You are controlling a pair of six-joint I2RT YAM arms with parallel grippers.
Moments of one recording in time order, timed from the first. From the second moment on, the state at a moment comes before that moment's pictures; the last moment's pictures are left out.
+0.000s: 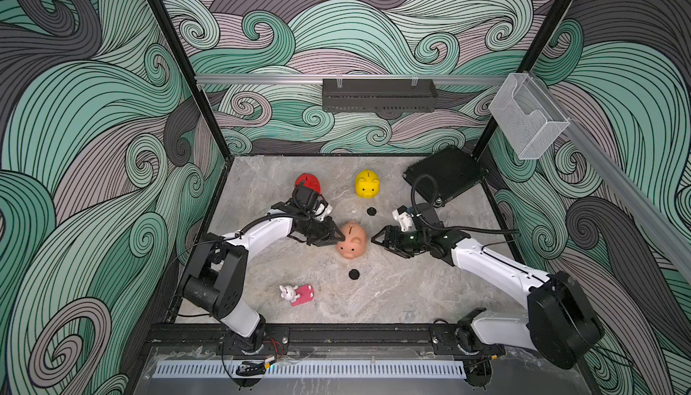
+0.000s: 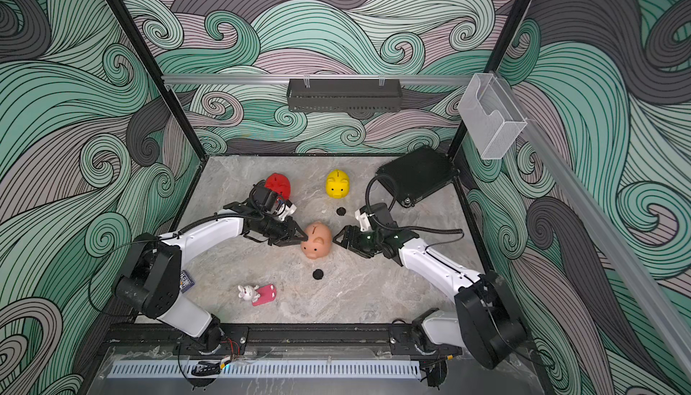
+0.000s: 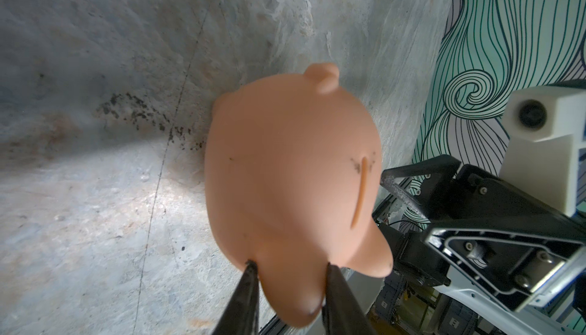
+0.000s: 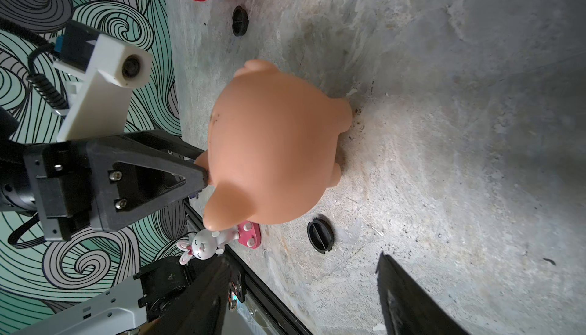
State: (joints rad) left arm -0.41 1.58 1.00 -0.56 0.67 -0.57; right arm 0.52 1.32 0.72 -0.25 -0.51 0.79
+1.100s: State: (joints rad) left arm -0.34 1.57 0.96 -0.53 0.71 -0.55; right arm 0.57 1.37 0.76 -0.23 -0.51 0.79
